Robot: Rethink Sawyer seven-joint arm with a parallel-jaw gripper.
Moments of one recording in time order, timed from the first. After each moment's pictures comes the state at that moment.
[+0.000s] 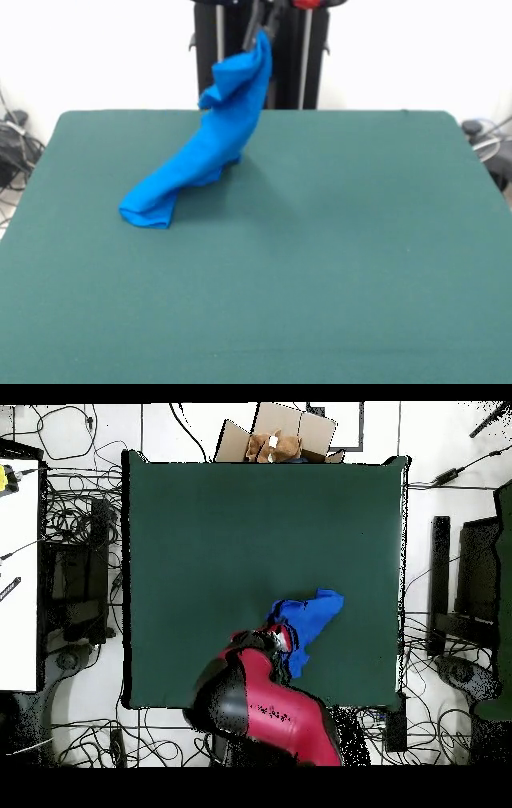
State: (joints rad) arm 0.05 -0.92 -0.38 2.08 0.05 0.04 1.12
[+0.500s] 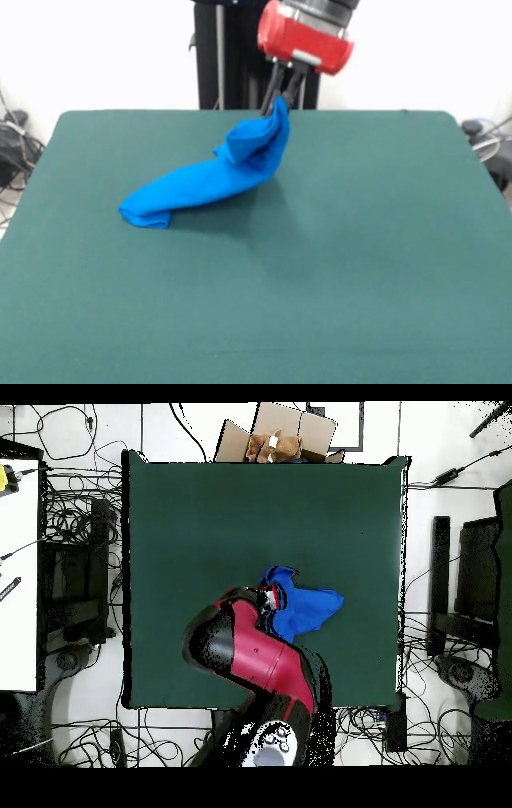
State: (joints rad) arm 0.15 -0.68 -0.42 1.89 0.31 0.05 1.12
